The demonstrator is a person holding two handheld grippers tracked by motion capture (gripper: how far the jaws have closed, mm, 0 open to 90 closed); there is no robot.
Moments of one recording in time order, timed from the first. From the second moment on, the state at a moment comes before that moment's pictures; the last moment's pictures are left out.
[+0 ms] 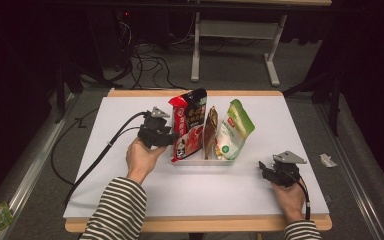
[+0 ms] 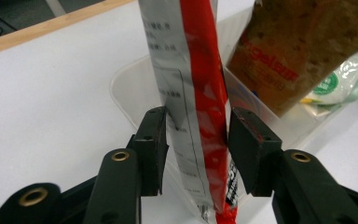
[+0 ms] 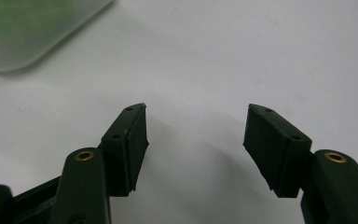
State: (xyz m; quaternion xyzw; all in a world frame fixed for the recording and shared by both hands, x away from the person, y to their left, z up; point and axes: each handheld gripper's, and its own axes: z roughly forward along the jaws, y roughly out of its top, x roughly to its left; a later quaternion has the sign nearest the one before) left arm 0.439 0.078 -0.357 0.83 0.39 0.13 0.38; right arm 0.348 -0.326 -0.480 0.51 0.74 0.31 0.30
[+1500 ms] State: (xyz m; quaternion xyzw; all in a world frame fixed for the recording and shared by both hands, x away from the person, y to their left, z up) left arm 0.412 0.075 -0.382 0.80 0.39 0.19 0.40; right arm 0.347 -0.324 -0.480 0.50 0.75 0.30 0.31
